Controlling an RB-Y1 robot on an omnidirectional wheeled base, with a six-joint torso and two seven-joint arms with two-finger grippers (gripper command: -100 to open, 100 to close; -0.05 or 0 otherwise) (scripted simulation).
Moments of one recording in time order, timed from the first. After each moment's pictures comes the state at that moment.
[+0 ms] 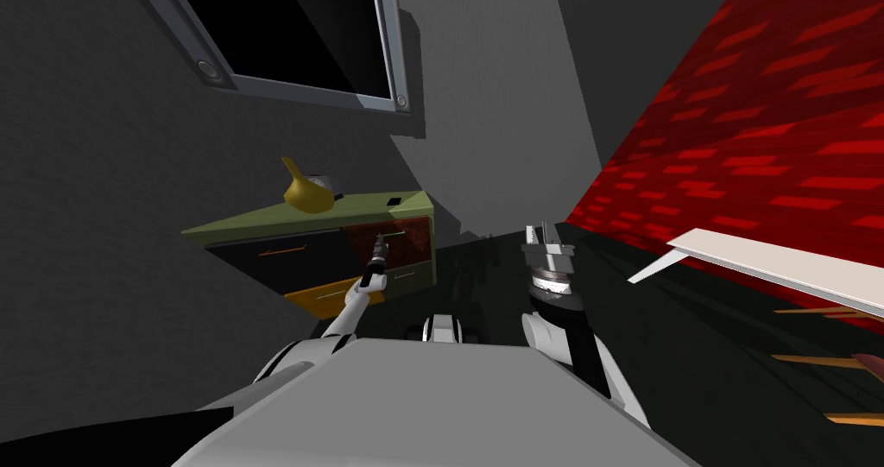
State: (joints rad) left arm -0.28 0.27 0.21 -0.89 0.19 -0.56 0.02; right arm 0.49 -0.03 -0.06 -2.37 0.08 -0.46 -0.17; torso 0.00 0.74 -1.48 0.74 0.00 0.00
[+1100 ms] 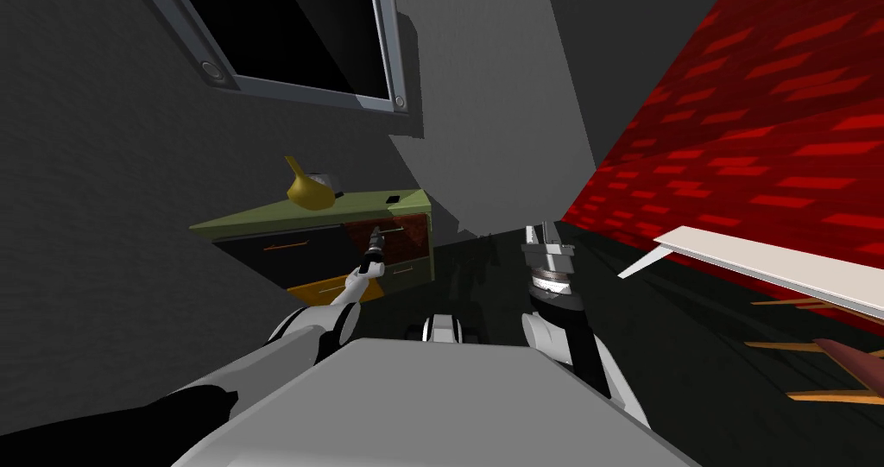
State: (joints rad) left arm -0.49 0.36 0.23 -0.62 0.23 -0.61 0.01; right arm 0.49 -0.03 -0.06 -2.37 0.08 -0.46 -0.17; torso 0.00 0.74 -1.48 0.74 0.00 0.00
